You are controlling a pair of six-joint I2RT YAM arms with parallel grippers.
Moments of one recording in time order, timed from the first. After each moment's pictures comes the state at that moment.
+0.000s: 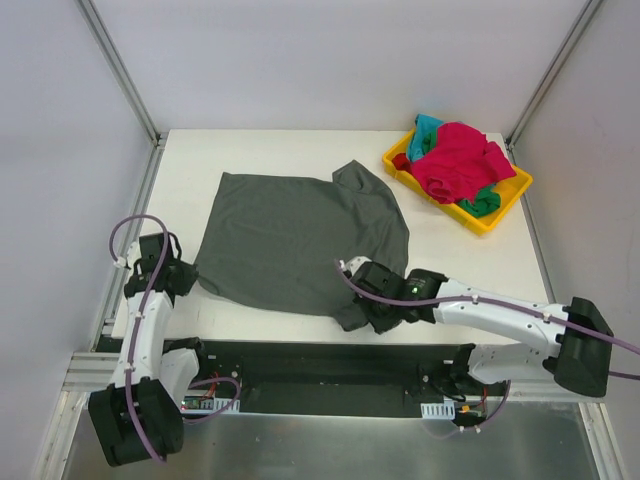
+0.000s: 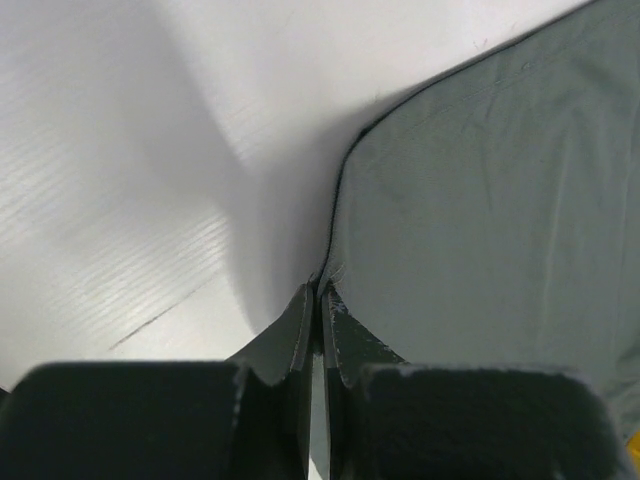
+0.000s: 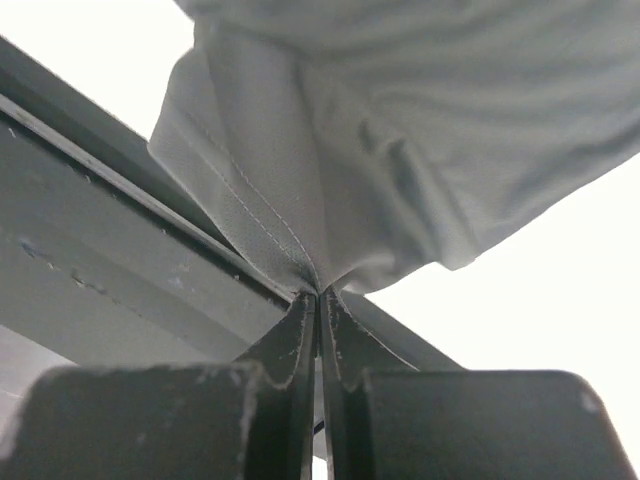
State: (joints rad) left arm 0.23 0.84 0.52 -0.63 -0.07 -0.96; right arm 1.15 1.21 0.82 -0.84 0.12 0.40
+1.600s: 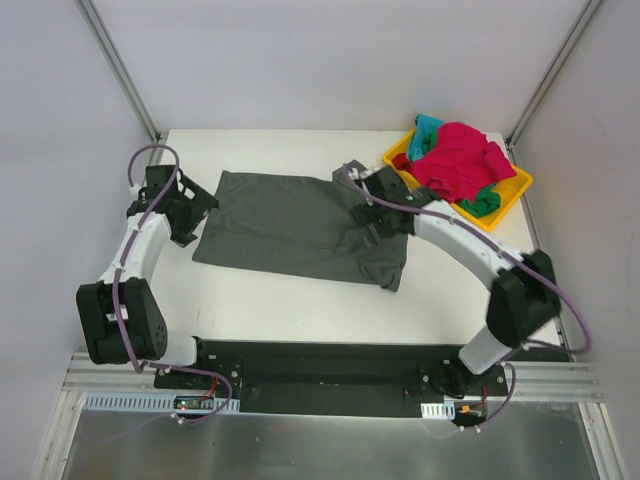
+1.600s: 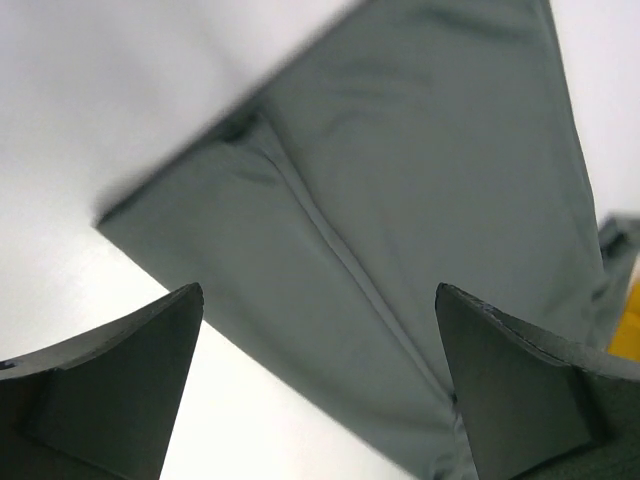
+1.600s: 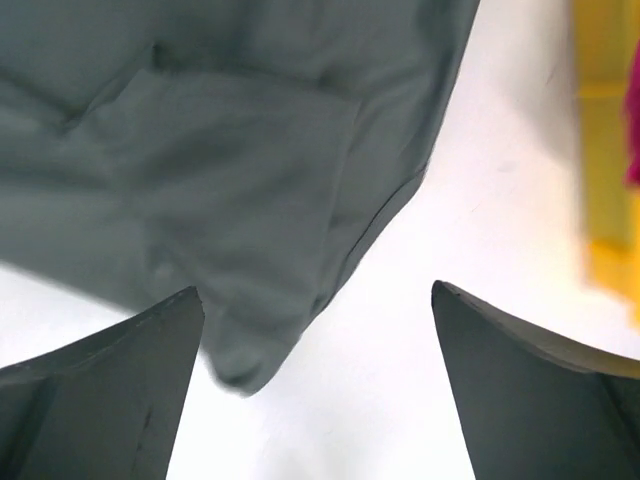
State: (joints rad) left arm 0.16 1.42 1.04 -0.57 0.02 -0.86; right arm 0.61 1.71 1.41 -0.77 0.29 -0.08
